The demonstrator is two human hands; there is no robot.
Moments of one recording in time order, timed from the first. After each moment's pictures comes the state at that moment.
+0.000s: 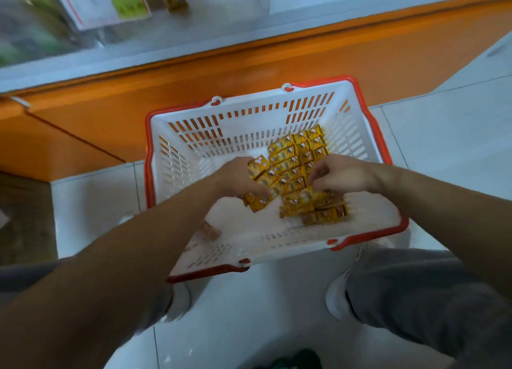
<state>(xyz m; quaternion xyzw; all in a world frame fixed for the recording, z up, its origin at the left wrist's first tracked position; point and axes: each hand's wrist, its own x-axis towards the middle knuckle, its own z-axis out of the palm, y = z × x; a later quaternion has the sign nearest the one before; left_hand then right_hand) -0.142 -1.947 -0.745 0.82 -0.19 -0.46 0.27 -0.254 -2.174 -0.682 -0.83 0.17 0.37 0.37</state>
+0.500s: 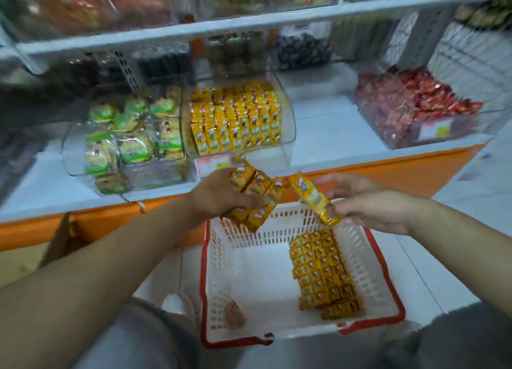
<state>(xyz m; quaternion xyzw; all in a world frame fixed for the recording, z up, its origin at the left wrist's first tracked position) -0.120 -1.891 -0.457 0.83 -0.18 -0.28 0.46 -0.247 -2.149 -0.456 -0.67 0.12 0.18 0.71</state>
